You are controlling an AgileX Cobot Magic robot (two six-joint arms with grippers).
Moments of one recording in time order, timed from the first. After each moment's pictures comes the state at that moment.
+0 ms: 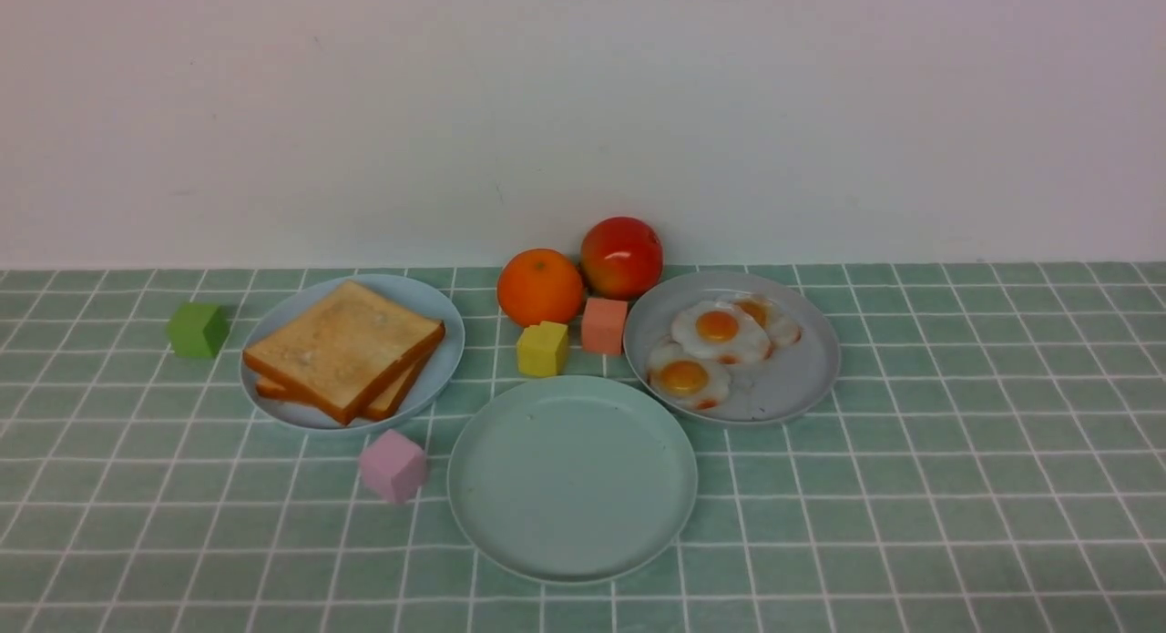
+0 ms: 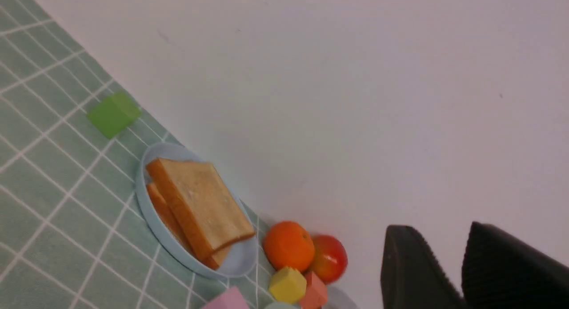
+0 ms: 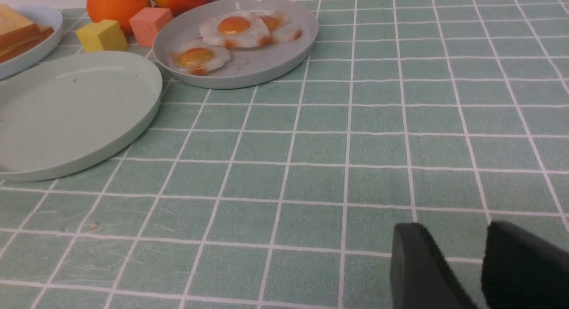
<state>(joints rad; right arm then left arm) 0.09 -0.01 0.01 0.19 0.39 -0.09 -0.04 0.03 -0.09 -0.35 0.07 -0.51</state>
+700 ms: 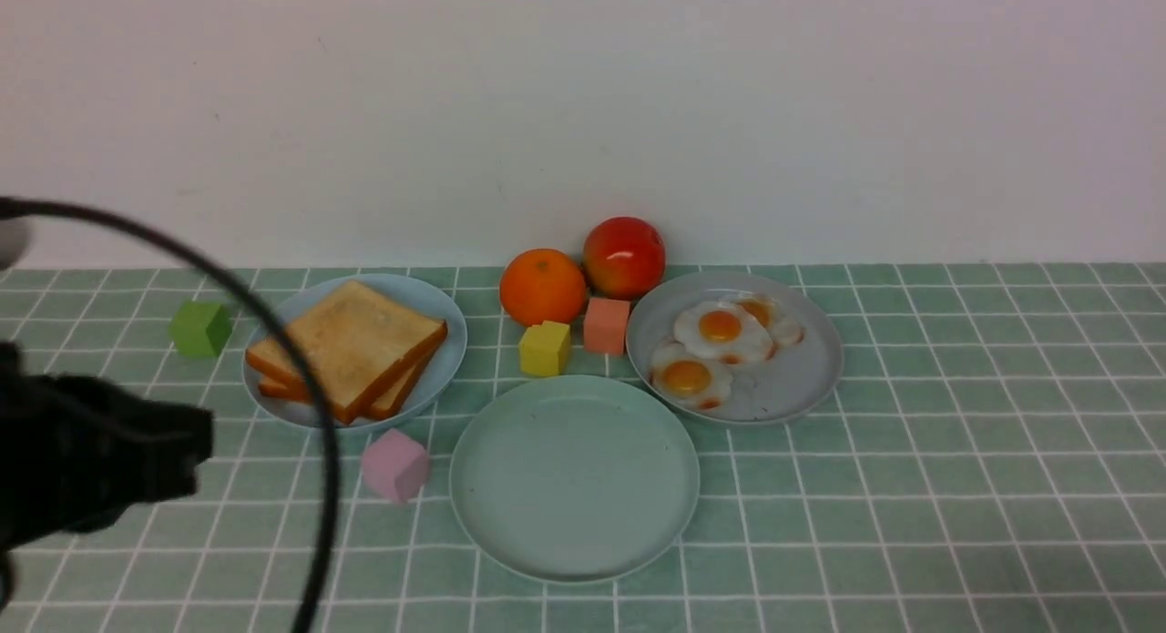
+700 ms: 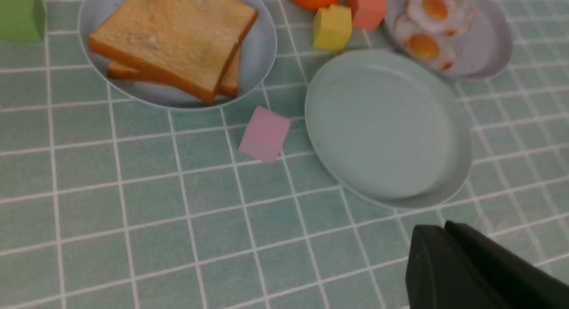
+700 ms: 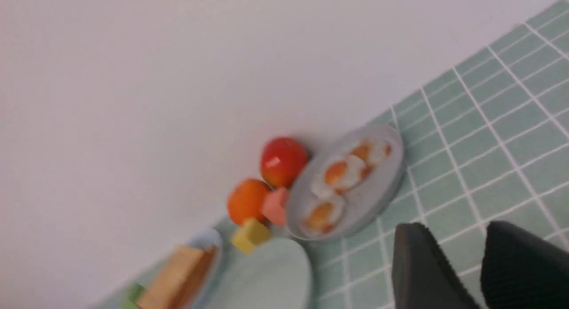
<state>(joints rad) 0.09 -0.01 0.01 0.71 0.16 0.07 -0.26 0.87 -0.77 -0.25 0.67 0.02</state>
